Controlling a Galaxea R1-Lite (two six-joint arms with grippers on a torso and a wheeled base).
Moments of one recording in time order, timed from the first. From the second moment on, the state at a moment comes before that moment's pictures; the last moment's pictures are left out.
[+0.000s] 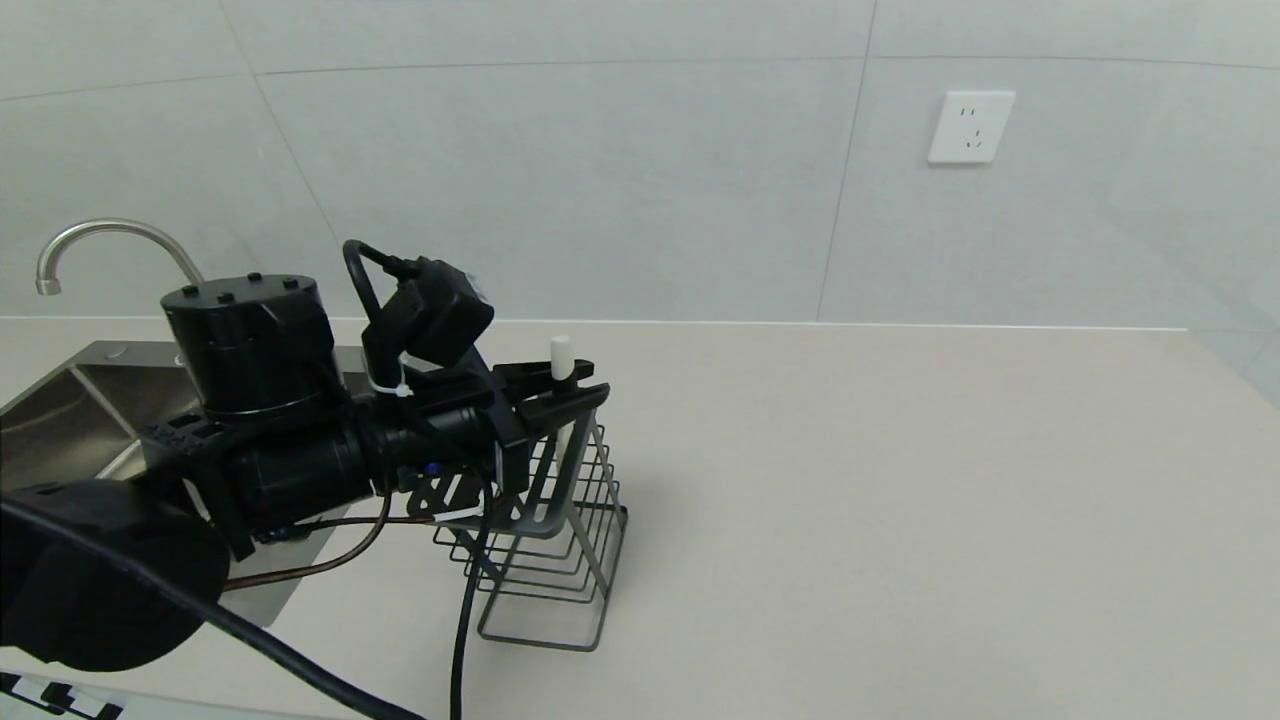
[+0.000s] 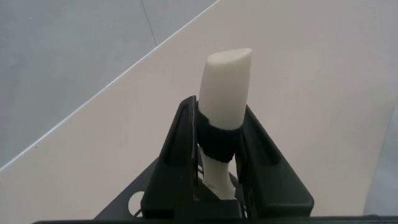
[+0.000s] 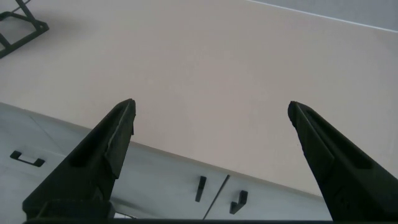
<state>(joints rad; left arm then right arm) -0.39 1.67 -0.74 -0.82 -0.53 0.30 0.03 0.06 0.00 -0.02 0.13 -0.15</state>
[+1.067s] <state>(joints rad) -0.39 1.48 -0.61 -0.94 -0.53 0.29 0.03 0.06 0.00 -0.02 0.13 -0.15</state>
